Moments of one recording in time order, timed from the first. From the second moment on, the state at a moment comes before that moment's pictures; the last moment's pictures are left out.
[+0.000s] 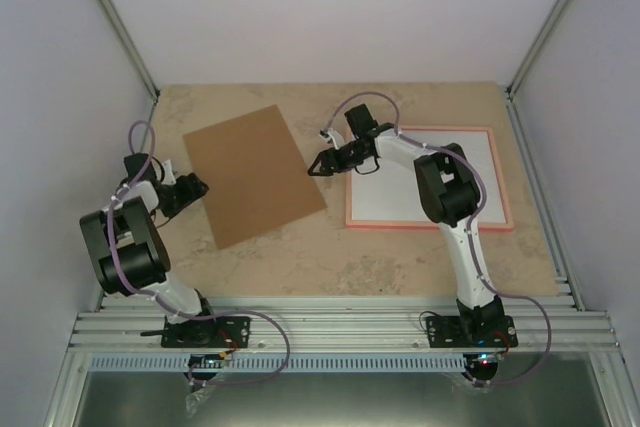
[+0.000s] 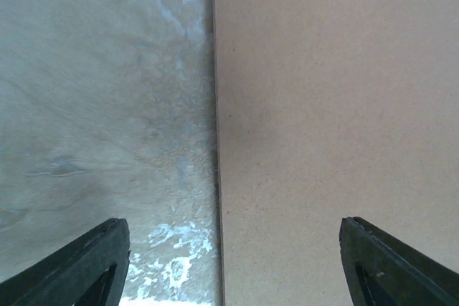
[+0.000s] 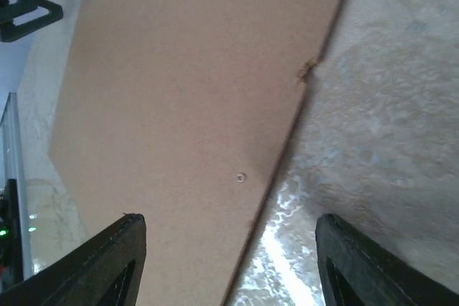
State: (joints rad) left arm 0.42 1.60 0.85 -0.37 0.45 -0.14; right arm 0.50 2.35 1.77 -0.49 -0.80 0.07
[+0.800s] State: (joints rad) left arm 0.36 1.47 0.86 -0.07 0.85 -0.40; right arm 0.49 2.43 1.81 -0.40 -0.94 0.14
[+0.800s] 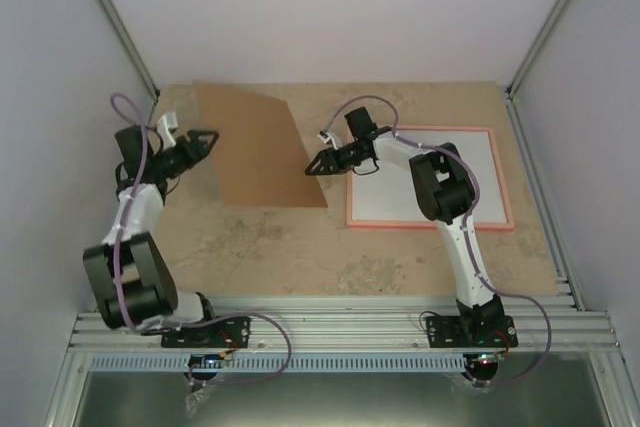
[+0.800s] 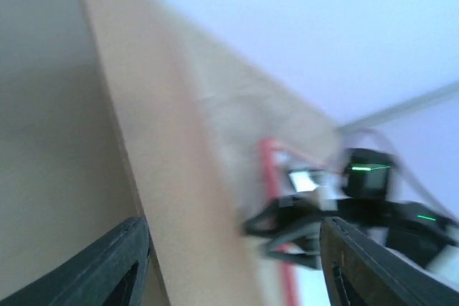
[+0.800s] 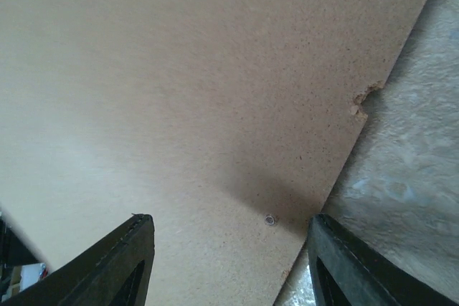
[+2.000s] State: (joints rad) left arm 0.08 1.51 1.16 -0.45 0.59 -0.46; right arm 0.48 2.07 1.66 -0.38 -0.76 -0.13
